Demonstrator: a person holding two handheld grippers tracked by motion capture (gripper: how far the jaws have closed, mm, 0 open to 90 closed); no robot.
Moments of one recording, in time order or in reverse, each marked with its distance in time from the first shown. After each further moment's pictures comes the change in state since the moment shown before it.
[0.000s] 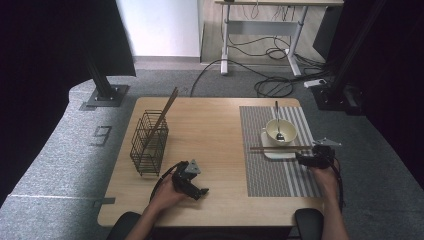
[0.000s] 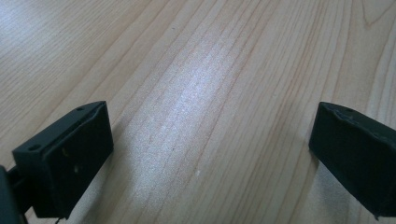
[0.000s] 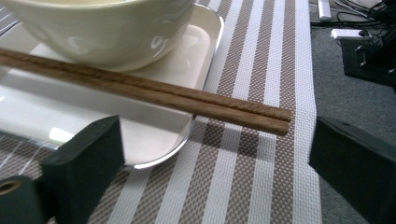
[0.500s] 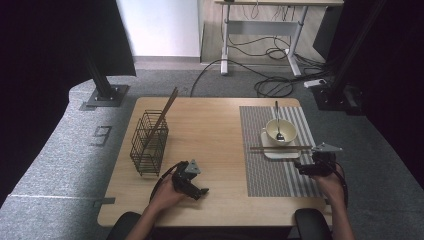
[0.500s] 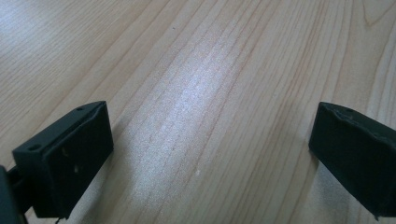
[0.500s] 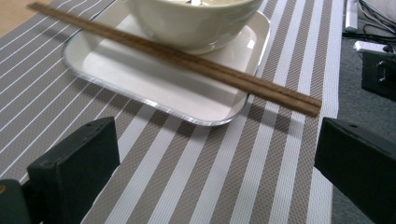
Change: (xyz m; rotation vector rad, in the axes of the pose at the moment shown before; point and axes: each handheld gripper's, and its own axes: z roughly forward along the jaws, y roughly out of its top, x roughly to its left) left arm 0.000 0.000 0.000 0.000 0.003 -0.005; right arm 0.025 0.000 -0.044 0.028 0.077 -0.116
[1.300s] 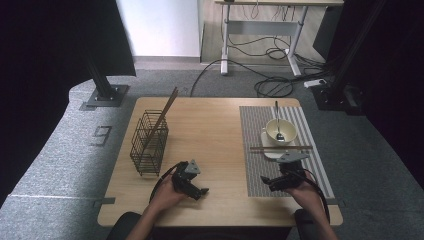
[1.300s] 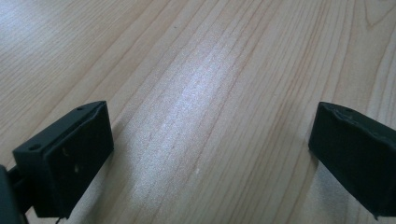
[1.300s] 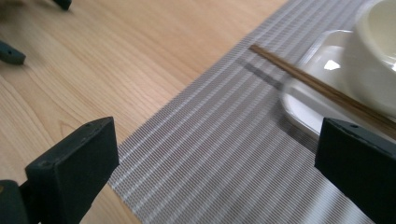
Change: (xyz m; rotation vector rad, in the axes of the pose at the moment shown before) left arm -0.001 0.000 -0.001 0.000 0.009 -0.006; right arm 0.124 0.038 -0.020 0.017 0.273 -0.192
